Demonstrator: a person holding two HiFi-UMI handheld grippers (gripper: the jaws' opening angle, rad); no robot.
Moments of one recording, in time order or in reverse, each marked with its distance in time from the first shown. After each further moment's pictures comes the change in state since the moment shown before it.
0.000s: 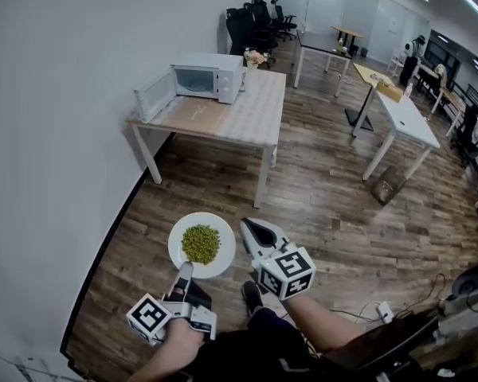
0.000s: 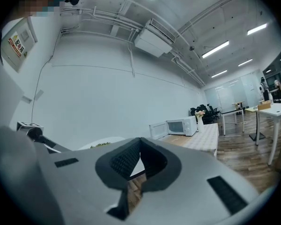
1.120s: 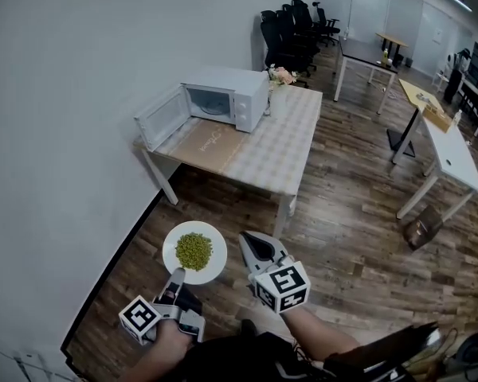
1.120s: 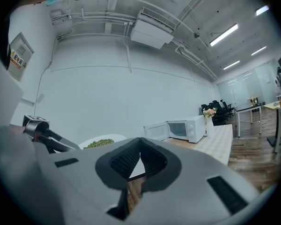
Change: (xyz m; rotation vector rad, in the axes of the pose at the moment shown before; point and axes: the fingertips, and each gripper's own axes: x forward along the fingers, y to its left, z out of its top) left arm 0.258 0.004 0.033 0.052 -0.147 0.112; right arm 0.173 -0.212 0.029 -0.009 0.029 0.160
